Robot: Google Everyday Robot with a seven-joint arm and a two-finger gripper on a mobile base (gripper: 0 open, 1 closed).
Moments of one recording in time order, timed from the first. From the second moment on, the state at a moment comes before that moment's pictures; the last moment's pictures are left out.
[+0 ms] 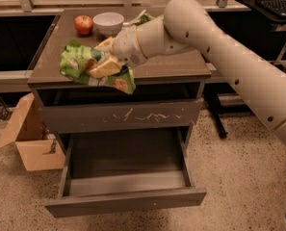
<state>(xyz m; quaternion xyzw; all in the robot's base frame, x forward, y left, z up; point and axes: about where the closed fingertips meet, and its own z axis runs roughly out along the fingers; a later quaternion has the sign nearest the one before) 0.632 0.114 0.909 -0.64 0.54 0.29 0.46</state>
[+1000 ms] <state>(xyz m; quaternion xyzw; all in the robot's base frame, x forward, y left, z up) 0.605 0.107 0.873 -0.65 0.57 0.28 0.42</state>
